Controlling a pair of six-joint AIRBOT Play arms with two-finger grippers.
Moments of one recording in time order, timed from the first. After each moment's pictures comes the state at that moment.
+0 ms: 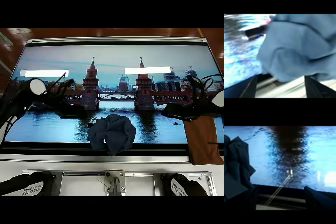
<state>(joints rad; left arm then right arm) -0.25 -1.31 1.14 1.08 -1.36 -1.51 -0.16 -1.03 1.00 -1.18 1.34 1.42</state>
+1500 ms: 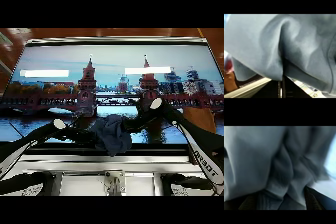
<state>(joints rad) -0.40 -1.35 0.58 0.58 -0.87 -1.32 0.31 -1.50 0.93 -0.78 1.18 1.22</state>
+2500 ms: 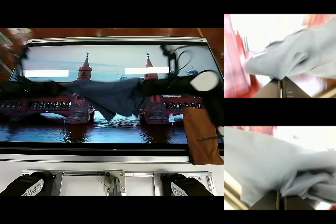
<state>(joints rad) -0.09 -0.98 1.21 0.94 -1.04 -1.35 0.16 -1.10 1.26 -0.92 1.04 1.20</state>
